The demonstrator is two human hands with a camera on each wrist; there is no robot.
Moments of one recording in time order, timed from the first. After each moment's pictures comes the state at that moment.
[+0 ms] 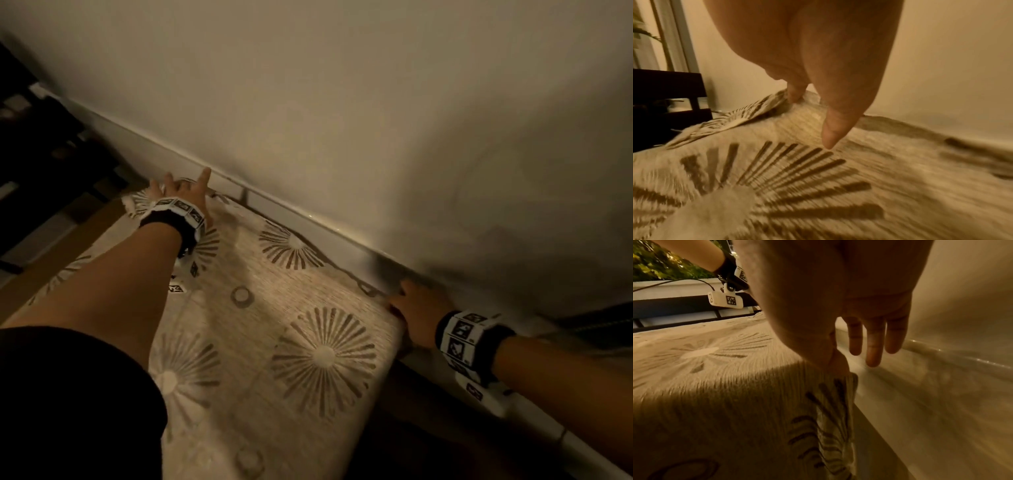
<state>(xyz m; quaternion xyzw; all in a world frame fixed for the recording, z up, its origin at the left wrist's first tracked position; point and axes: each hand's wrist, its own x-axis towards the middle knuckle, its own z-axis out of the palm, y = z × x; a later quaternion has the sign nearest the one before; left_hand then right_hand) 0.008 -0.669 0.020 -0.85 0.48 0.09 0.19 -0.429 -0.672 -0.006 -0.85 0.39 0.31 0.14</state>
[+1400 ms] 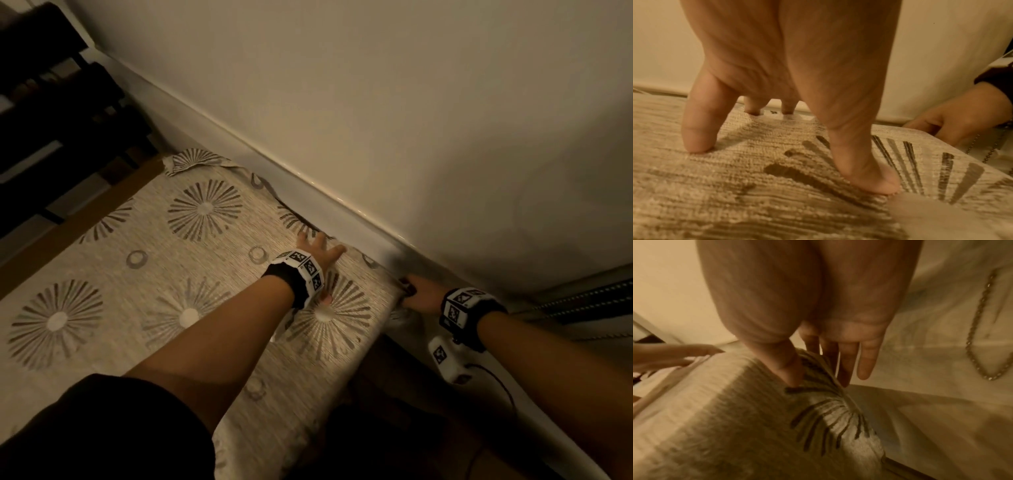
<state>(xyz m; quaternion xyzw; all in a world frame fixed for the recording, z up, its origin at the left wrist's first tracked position) -0.240 -0.601 0.037 -0.67 0.64 0.26 0.28 -0.464 -0.683 -0.051 -0.73 0.52 0.20 0.40</state>
